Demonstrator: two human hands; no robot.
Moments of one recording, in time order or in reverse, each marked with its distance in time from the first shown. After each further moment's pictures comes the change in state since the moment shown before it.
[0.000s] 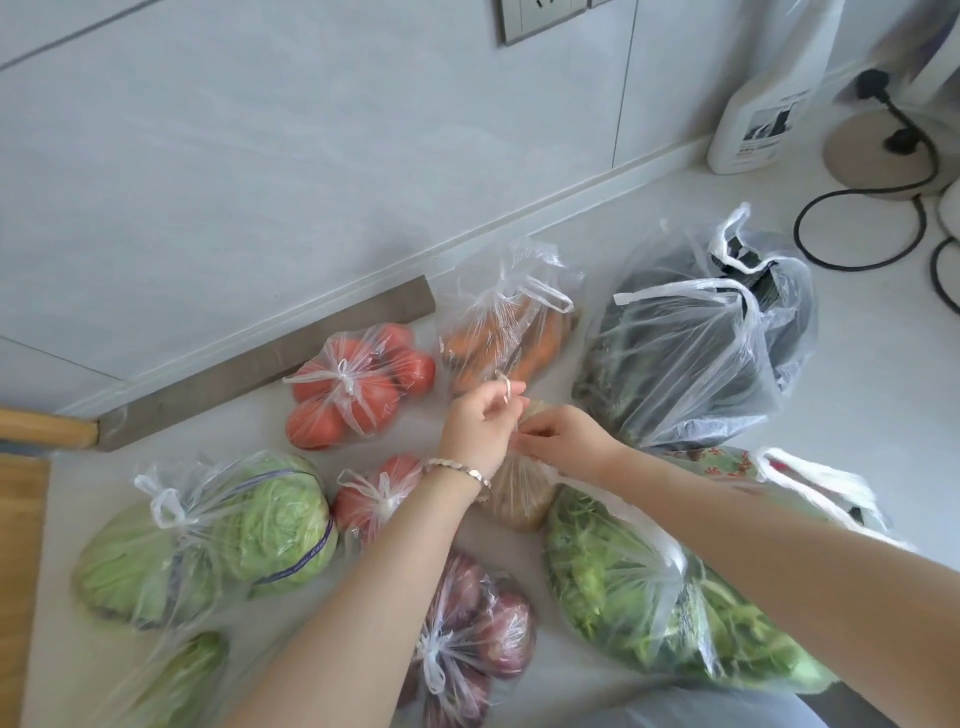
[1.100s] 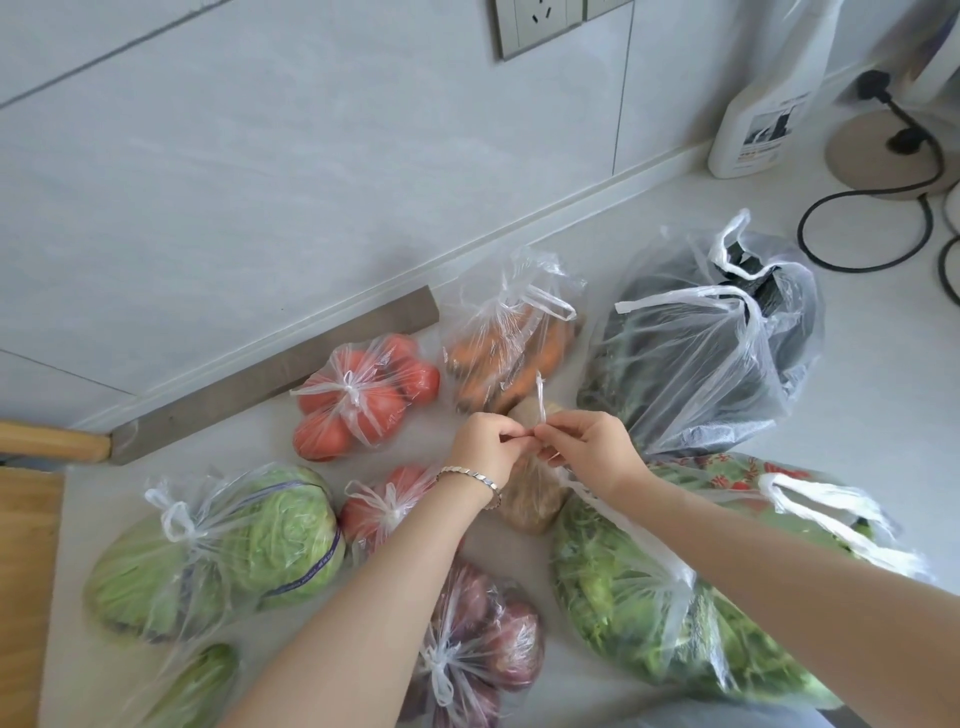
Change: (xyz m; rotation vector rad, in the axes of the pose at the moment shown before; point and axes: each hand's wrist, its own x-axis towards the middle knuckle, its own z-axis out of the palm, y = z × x) left_hand 0.007 -0.011 -0.001 0.308 -0.150 -0.003; right_hand -0.012 0.008 -0.001 0.246 0.276 0.072
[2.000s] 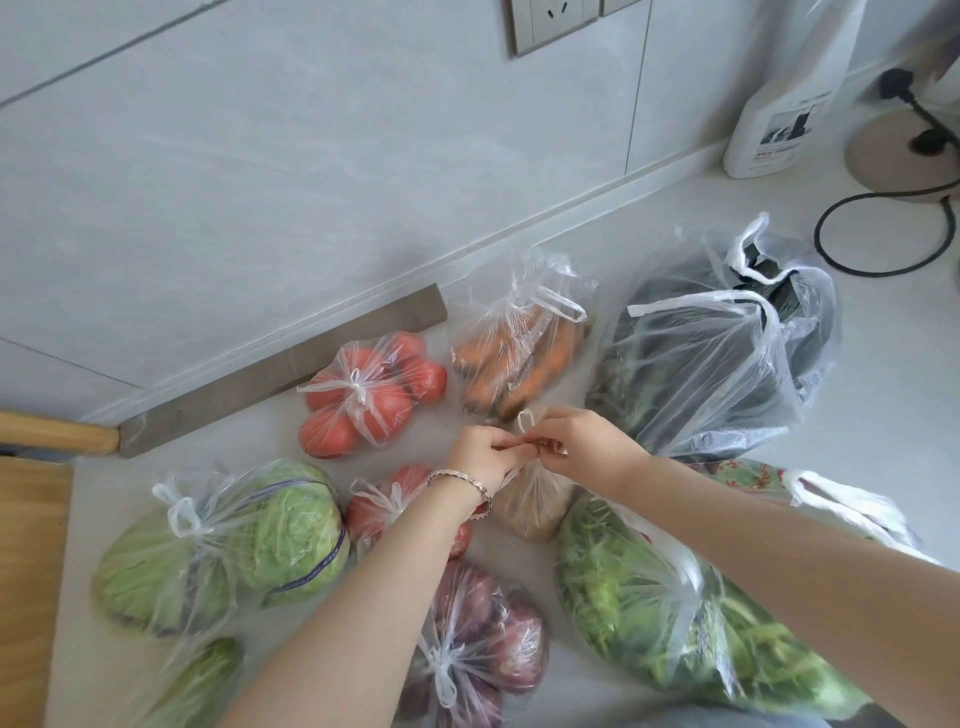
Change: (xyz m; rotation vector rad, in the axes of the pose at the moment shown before) left_hand 0.002 -0.014 -0.002 -0.198 -0.054 -0.183; right_hand 0.013 -0.010 0.000 -0.665 -0.220 -0.440
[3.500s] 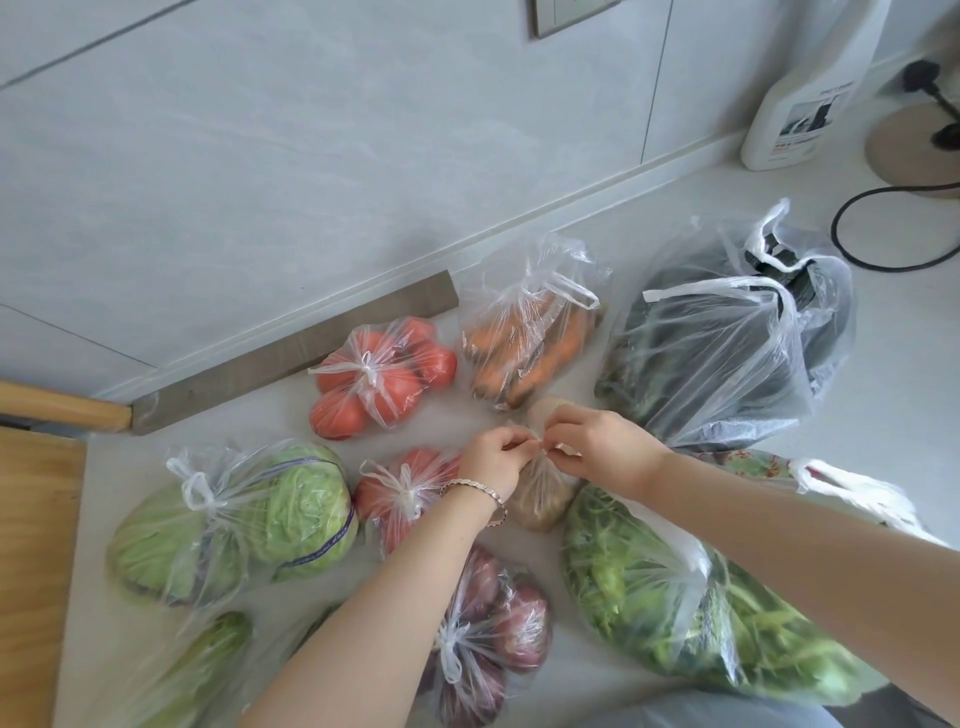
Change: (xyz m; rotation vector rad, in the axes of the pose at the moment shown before) left_hand -0.008 -0.016 0.014 -0.079 0.116 0.014; right_hand -0.009 0.017 0.007 -0.209 0.065 -0.294
